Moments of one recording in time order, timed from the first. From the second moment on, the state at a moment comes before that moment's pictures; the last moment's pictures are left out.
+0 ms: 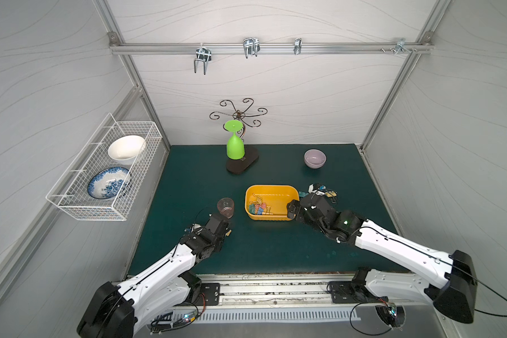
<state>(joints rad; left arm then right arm) -0.56 0.95 0.41 -0.49 -0.29 -1.81 0.96 1.13 0.89 -0.56 0.35 0.97</state>
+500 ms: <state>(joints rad) -0.59 1.07 0.46 -0.41 -0.11 -1.85 0.96 1.13 0.89 -0.56 0.35 0.97</state>
